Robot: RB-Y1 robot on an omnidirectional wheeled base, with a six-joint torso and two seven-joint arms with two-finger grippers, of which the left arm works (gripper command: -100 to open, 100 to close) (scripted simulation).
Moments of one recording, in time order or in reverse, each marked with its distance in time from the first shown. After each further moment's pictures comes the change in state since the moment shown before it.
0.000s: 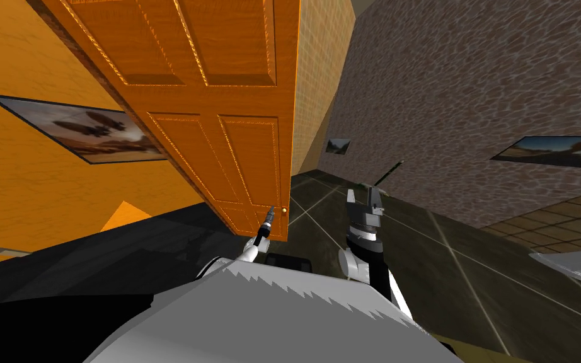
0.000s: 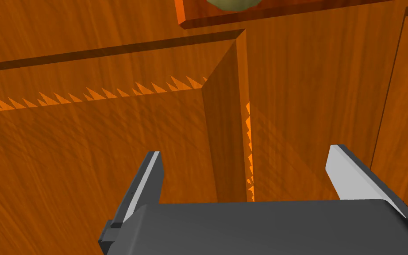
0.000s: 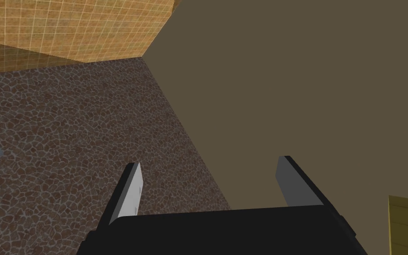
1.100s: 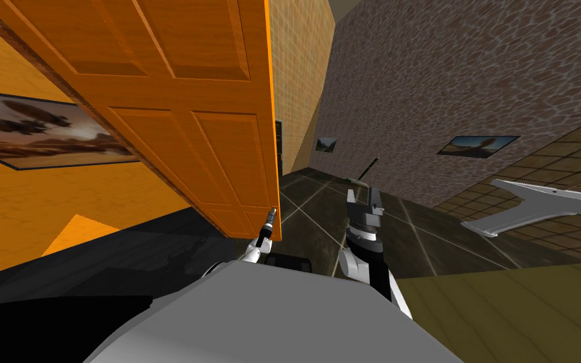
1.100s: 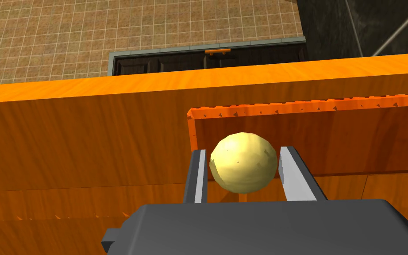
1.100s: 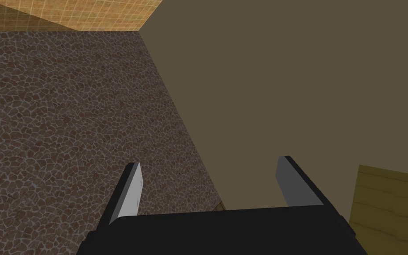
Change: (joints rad) arm 0.023 -0.061 0.086 -0.043 -0.059 0.021 0.011
